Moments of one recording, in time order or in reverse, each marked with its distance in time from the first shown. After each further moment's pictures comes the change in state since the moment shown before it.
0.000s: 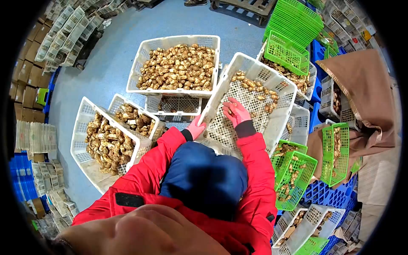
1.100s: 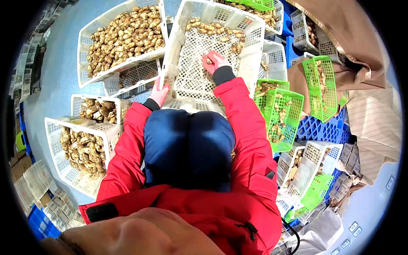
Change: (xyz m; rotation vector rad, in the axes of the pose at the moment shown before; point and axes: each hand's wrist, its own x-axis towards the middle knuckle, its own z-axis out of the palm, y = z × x) left_hand 0.006 -0.033 0.004 -0.180 -0.016 -0.008; right_hand 0.012 0.038 -0.109 -0.298 0.188 -0.235
